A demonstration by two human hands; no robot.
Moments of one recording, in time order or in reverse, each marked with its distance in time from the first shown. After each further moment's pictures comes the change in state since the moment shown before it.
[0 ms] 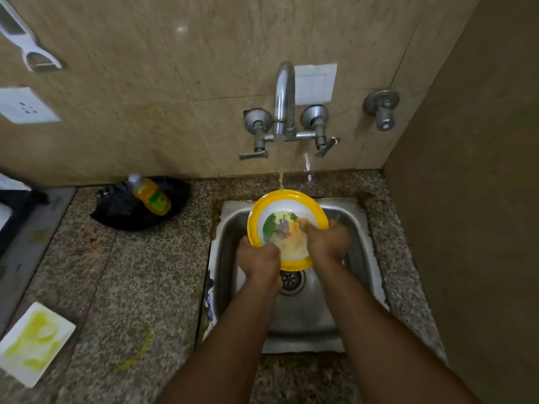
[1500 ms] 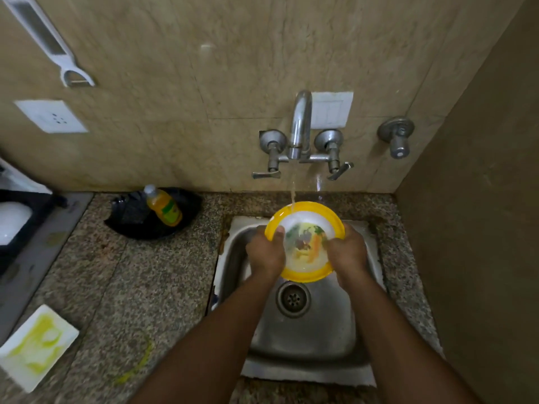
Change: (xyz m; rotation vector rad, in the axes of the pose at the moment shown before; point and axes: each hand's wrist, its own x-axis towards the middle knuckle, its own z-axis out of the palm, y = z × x) left_hand 0.062 0.010 0.019 0.543 -0.094 0.373; right_hand 0.020 -0.023 -0.027 0.039 -0.240 -0.108
